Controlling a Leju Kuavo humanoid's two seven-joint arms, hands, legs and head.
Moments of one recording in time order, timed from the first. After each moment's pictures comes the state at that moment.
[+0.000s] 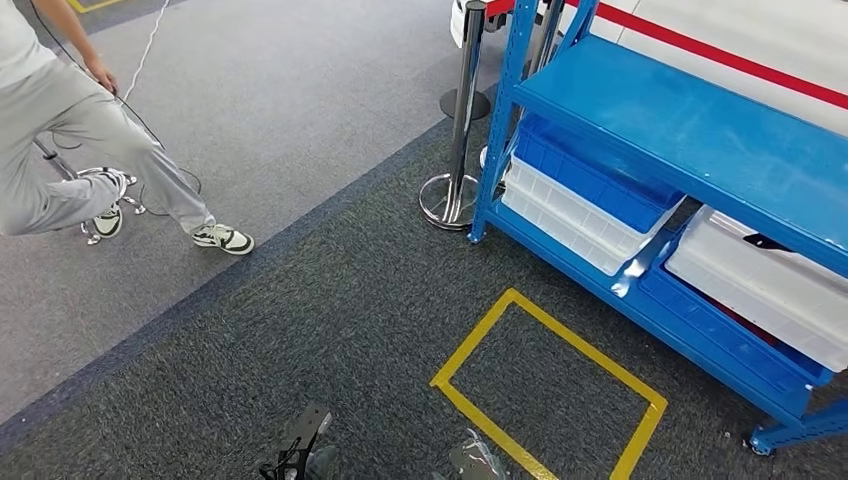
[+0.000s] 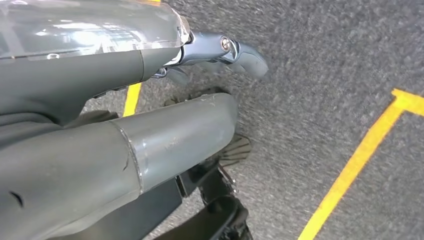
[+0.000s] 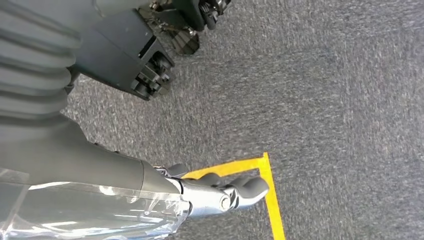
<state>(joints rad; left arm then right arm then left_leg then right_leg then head) -0.20 -0.25 0.58 -0.24 -0.72 0.02 0.02 0.03 0.17 0.28 -0.83 0.47 -0.20 -0.27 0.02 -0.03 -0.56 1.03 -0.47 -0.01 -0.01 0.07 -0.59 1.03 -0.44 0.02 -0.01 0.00</state>
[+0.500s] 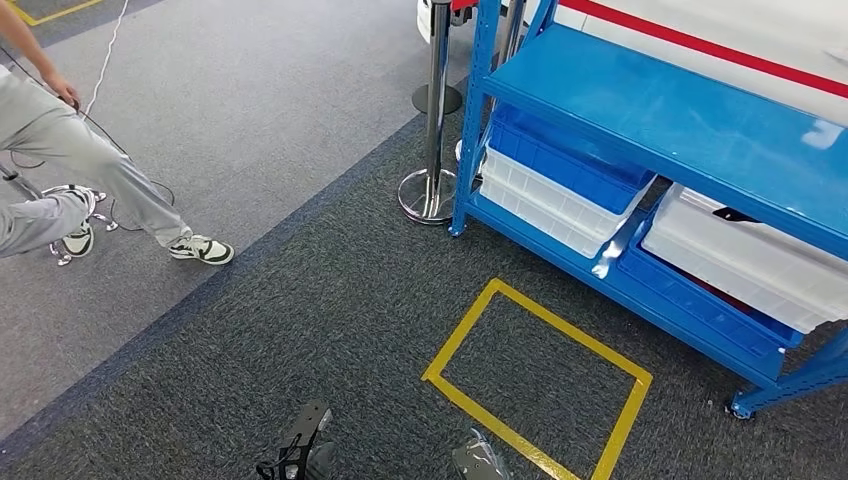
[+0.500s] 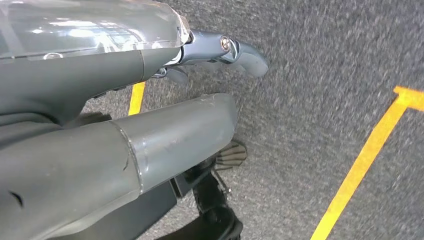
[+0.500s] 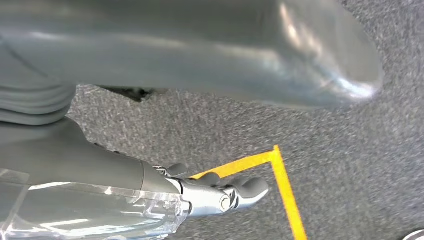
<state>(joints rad) -0.20 -0.25 0.58 -0.24 -0.71 0.02 0.02 0.03 0.17 0.28 -0.82 0.47 -0.20 -0.28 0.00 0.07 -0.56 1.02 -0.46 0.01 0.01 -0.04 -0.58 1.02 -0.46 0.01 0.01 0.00</state>
